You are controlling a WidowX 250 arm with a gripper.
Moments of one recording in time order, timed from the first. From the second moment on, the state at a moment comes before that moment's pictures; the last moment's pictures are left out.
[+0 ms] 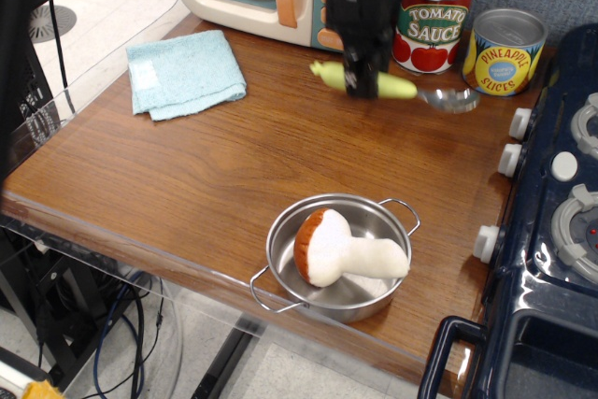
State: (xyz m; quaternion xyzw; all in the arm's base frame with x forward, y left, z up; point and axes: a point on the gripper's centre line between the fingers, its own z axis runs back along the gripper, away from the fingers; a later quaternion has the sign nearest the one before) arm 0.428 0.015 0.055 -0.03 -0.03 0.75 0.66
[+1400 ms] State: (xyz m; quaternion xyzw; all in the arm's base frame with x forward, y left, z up) arm 0.265 0.137 0.052 -0.05 -0.06 0.72 0.69
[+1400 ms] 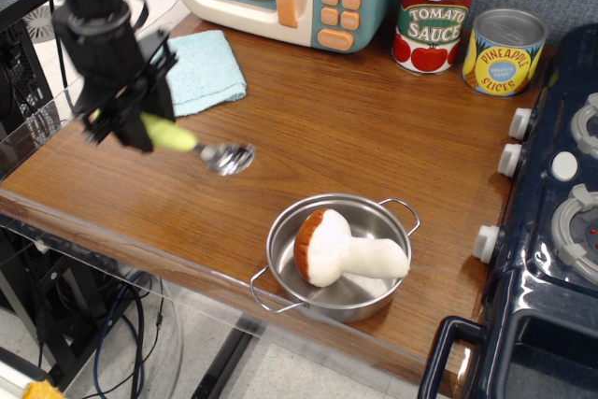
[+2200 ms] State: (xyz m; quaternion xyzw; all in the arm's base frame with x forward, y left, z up) arm 0.262 0.117 0.021 -0.01 -0.05 0.69 0.73
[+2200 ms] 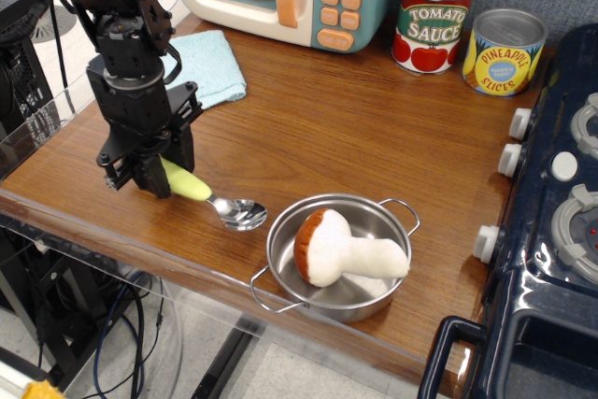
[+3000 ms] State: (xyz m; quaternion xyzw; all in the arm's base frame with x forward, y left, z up) arm 0.253 0.121 0.012 0.02 -0.05 0.72 0.69
